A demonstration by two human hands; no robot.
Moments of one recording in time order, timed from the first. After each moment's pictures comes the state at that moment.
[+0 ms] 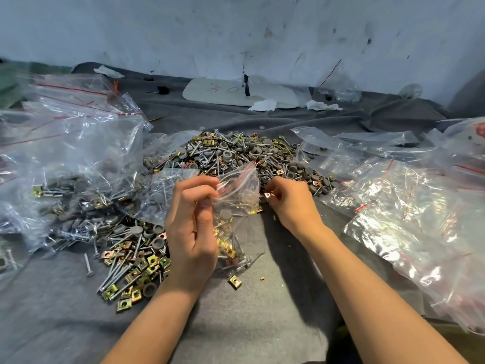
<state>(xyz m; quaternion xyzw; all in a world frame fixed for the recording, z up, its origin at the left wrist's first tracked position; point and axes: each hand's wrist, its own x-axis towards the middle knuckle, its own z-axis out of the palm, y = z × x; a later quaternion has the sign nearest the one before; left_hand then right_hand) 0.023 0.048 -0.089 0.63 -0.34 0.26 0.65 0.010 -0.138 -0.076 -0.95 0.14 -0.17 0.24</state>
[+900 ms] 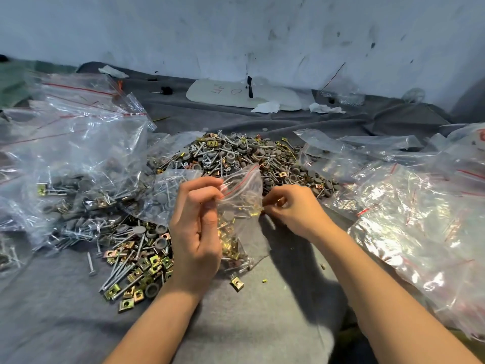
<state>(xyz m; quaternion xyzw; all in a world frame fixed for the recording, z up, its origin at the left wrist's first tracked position) 0.025 0.047 -0.092 0.62 -0.34 0.26 0.66 0.000 -0.140 -0.064 -0.96 0.09 -0.09 0.26</state>
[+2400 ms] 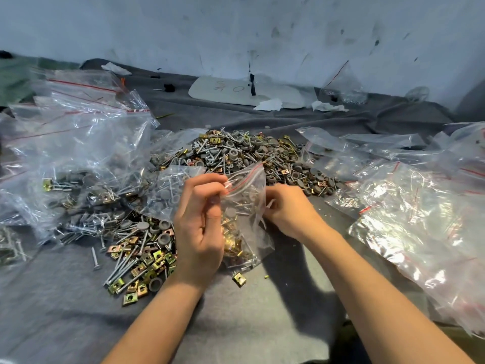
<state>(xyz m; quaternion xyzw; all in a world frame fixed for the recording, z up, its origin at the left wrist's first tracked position) 0.022 0.046 -0.087 0.63 -0.33 0.24 0.66 0.000 -0.119 -0.060 -0.97 0.08 -0.07 0.23</state>
